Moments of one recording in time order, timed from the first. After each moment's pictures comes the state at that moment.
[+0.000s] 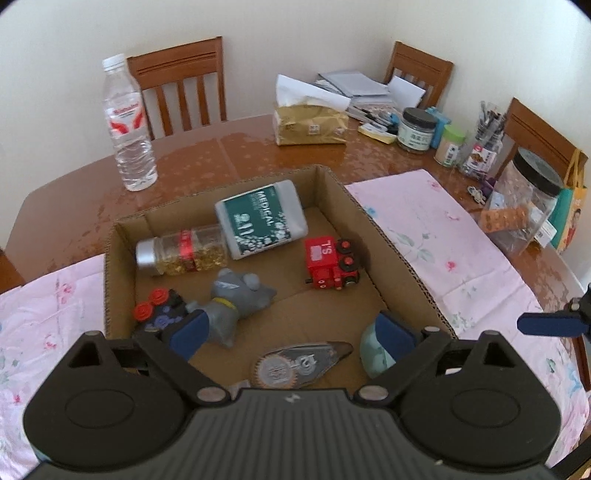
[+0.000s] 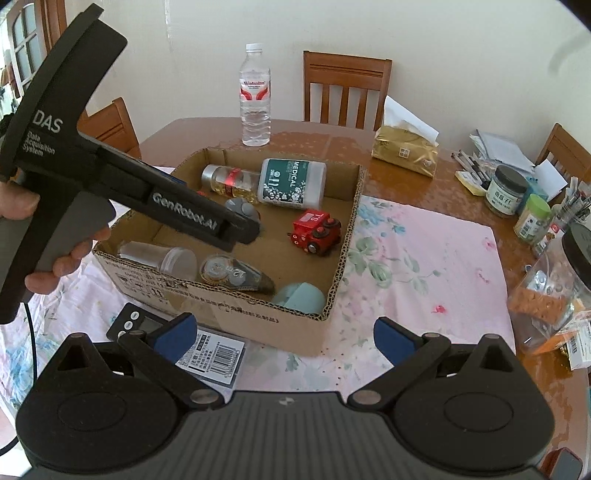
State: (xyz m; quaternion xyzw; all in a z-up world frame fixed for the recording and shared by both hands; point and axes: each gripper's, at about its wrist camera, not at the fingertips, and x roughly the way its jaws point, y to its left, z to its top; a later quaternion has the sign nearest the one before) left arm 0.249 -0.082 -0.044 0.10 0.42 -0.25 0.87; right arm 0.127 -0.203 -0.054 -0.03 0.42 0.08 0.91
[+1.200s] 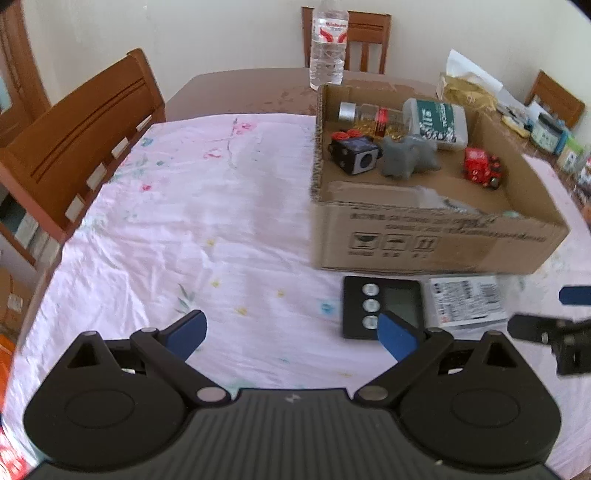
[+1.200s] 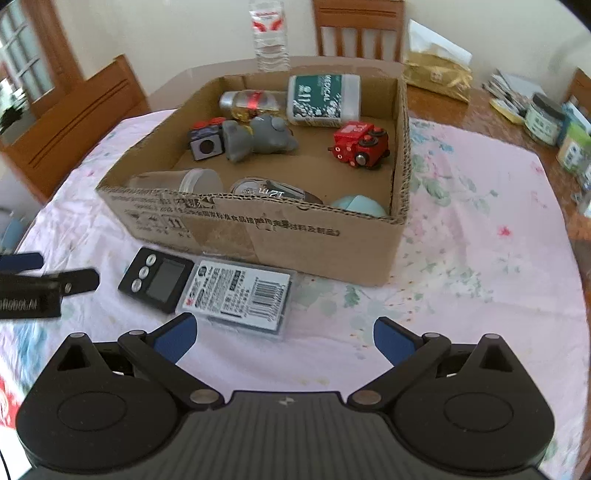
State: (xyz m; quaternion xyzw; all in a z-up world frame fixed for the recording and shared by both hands) left arm 0.143 0.043 -0.099 0.03 0.46 -0.03 0.89; right arm 0.132 -0.175 -0.116 0.02 0.49 0.09 0.87
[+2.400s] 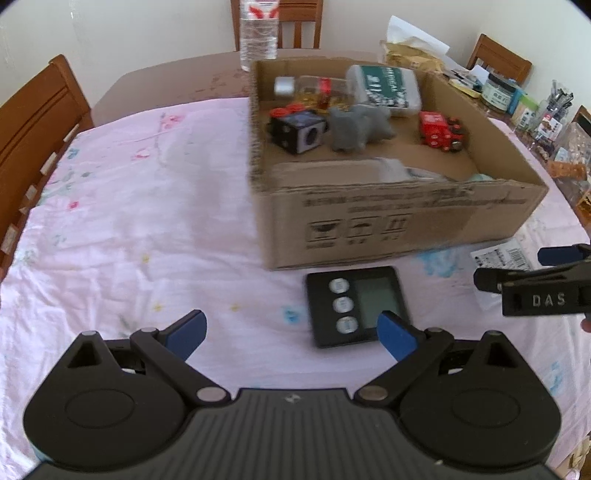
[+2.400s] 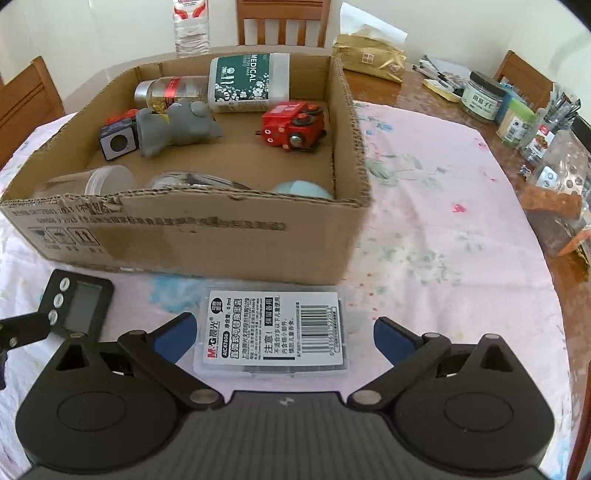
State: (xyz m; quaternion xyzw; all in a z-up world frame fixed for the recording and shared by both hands) left arm 0.169 0.028 -0.123 0.06 0.47 -0.13 0.87; right arm 0.149 -0.178 -0.142 0.00 0.49 -0.04 0.87
